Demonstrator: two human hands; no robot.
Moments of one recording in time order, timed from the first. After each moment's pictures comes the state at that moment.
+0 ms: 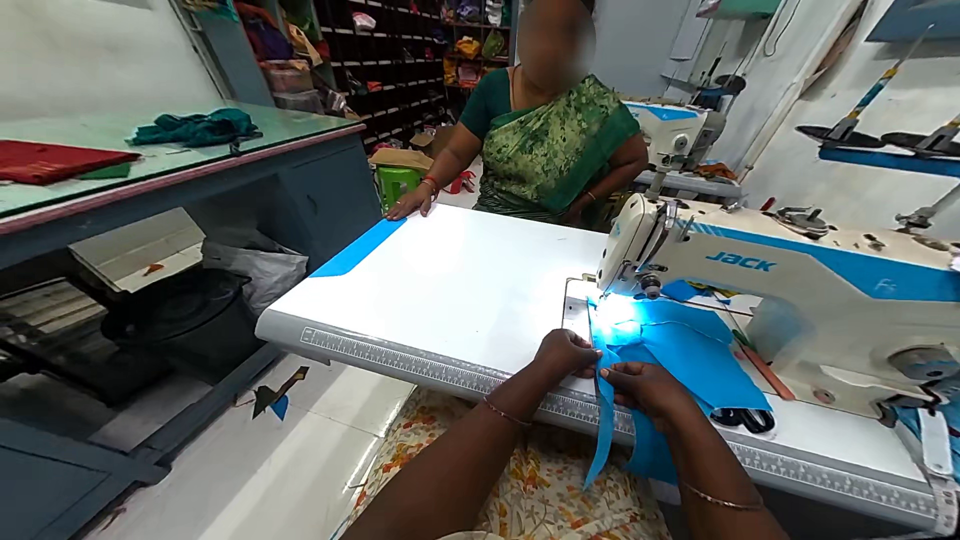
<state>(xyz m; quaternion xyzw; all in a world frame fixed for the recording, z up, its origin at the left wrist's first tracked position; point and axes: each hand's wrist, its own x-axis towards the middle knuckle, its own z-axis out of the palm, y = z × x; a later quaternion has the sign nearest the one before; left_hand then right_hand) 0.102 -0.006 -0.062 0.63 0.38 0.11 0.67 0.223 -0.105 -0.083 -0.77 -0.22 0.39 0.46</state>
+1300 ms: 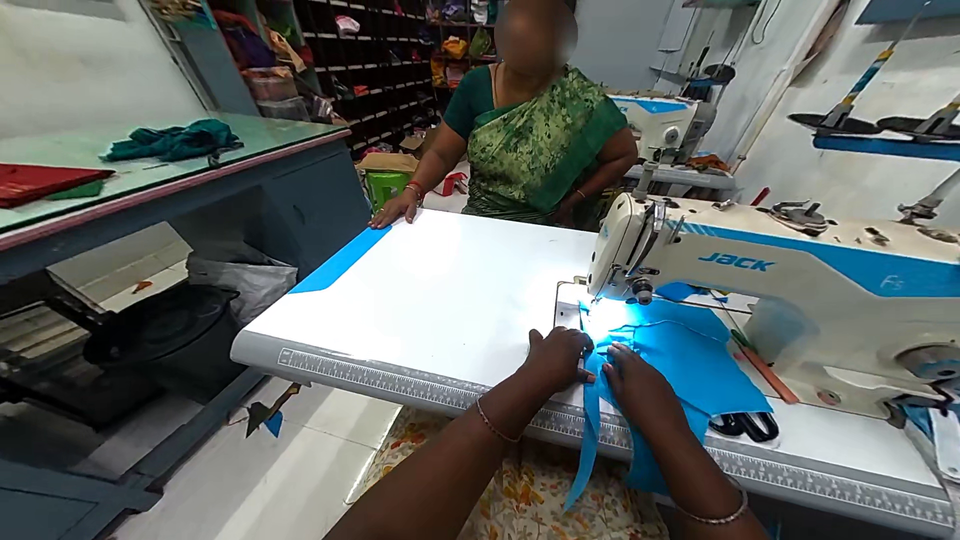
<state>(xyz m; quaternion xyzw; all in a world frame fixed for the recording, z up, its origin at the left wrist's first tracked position) 0.116 0.016 -0.069 0.94 0.23 0.03 0.26 0.237 -0.097 -0.108 -0.85 -0.50 0.04 0.19</state>
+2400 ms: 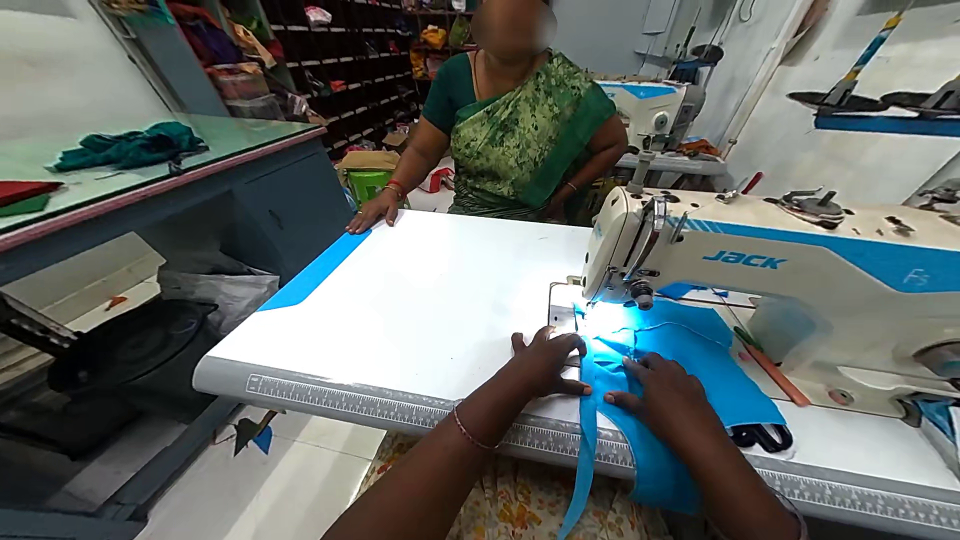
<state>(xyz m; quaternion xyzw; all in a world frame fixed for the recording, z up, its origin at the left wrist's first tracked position) 0.119 0.046 -0.084 0.94 0.20 -0.01 0.26 0.249 -0.105 -0.077 -0.88 -0.47 0.12 0.04</state>
